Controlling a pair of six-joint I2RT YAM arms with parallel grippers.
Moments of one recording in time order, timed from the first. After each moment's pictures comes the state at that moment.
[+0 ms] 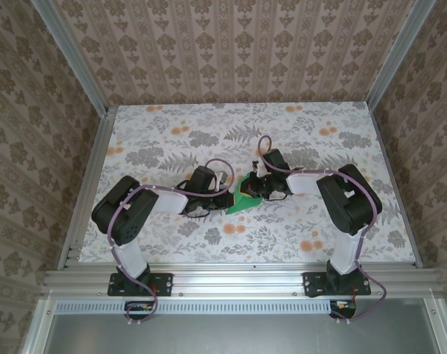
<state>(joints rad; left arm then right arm) -0.69 1.79 0.73 0.24 0.47 -0.67 0.44 1.87 0.94 0.00 -0.59 0.82</state>
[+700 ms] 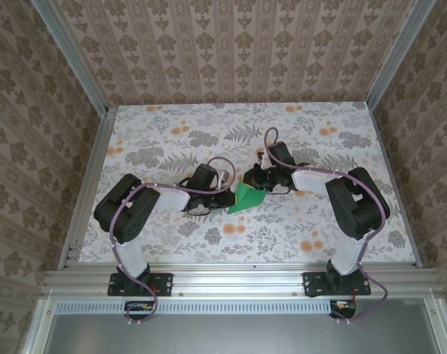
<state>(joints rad) -0.69 1.81 0.78 0.18 0.49 -0.68 0.41 1.79 0.98 -0.03 -0.55 0.81</state>
